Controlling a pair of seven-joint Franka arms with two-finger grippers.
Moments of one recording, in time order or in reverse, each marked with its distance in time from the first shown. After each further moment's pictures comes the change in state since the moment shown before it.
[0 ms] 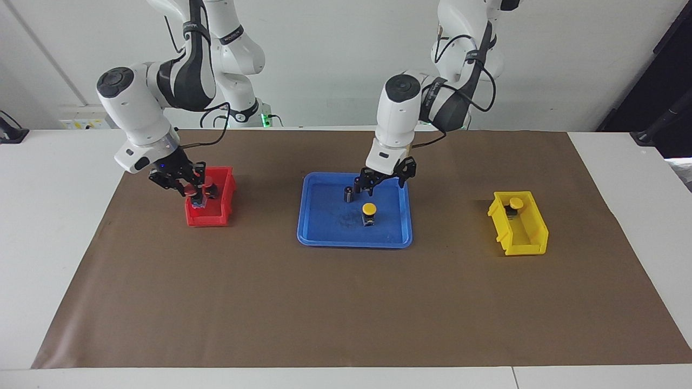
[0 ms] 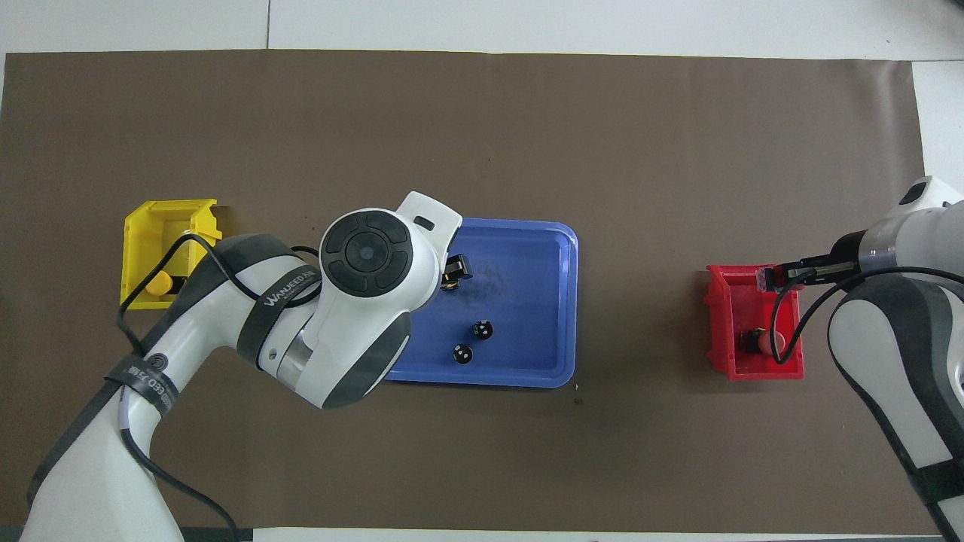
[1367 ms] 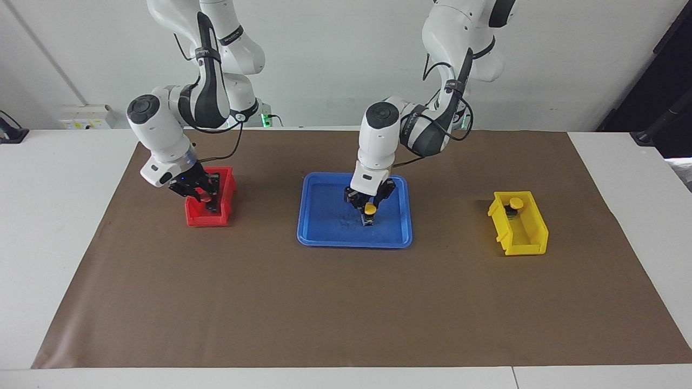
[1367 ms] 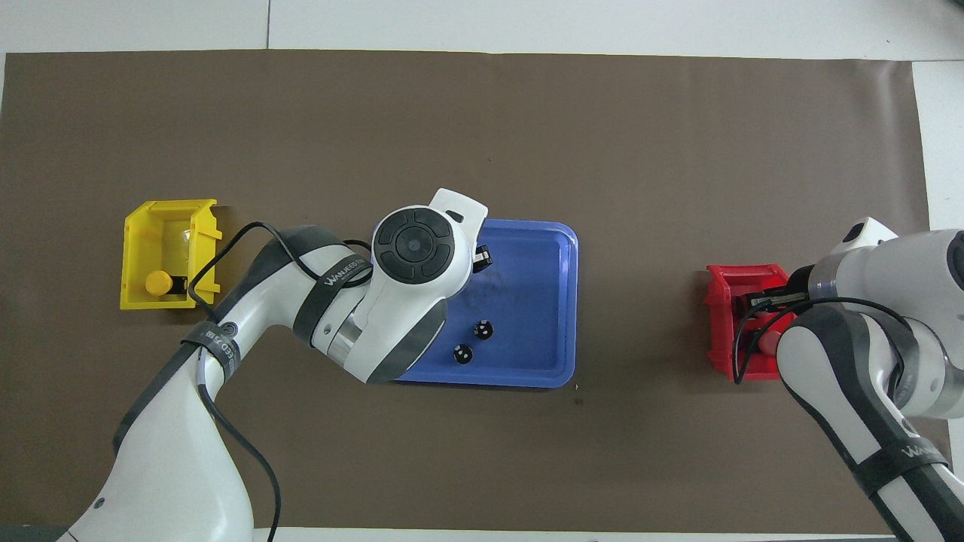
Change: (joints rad) left arm -0.022 0.114 0.006 0.104 0.000 0.007 -0.083; right arm 0.011 0.033 0.003 -0.156 0.000 0.140 0.000
